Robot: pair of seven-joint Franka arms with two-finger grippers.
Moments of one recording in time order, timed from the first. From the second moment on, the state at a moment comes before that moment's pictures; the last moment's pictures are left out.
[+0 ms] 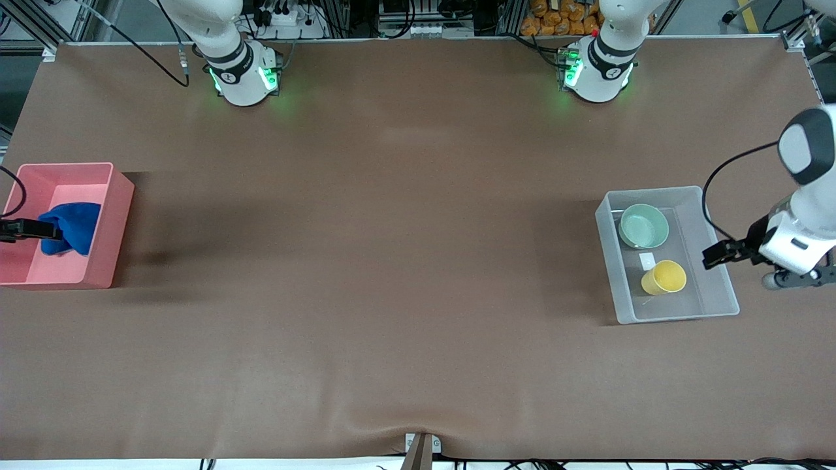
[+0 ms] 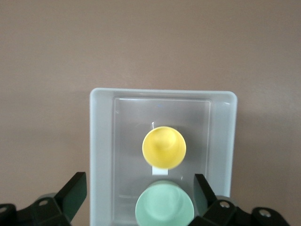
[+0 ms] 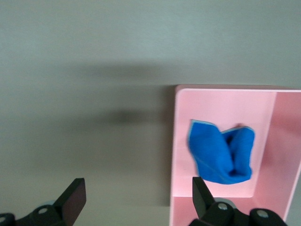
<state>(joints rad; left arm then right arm) 0.57 0.20 -0.52 -1.83 0.18 2.09 -0.10 -0.34 0.36 0.03 -1.49 -0.06 1.67 -0.32</state>
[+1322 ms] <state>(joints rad) 0.25 0.02 -0.25 -1.58 0.00 1.66 -0.12 -0.07 -0.02 0.01 -1.52 0.02 1.41 0.03</state>
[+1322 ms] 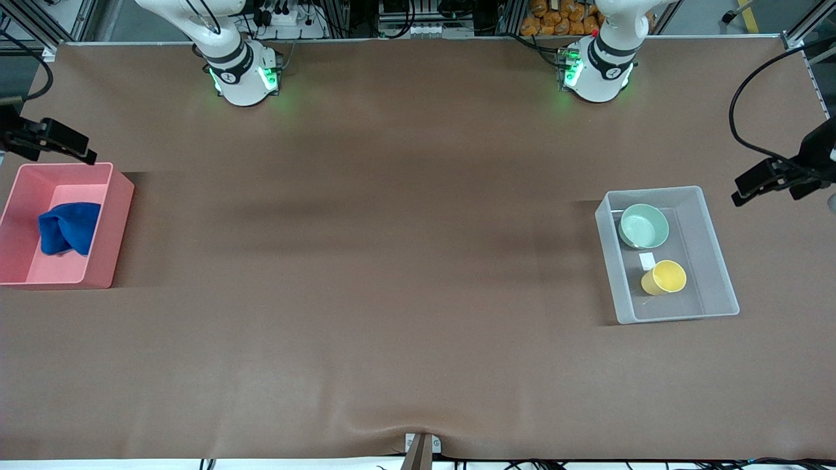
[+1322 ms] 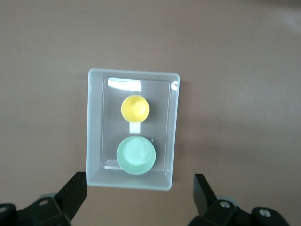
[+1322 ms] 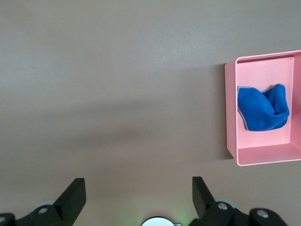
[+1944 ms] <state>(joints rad) 0.03 -0.02 -0.04 -1.58 0.00 1.61 -0.15 -0.07 -0.03 -0.03 -1.52 0.01 1.39 -0.06</state>
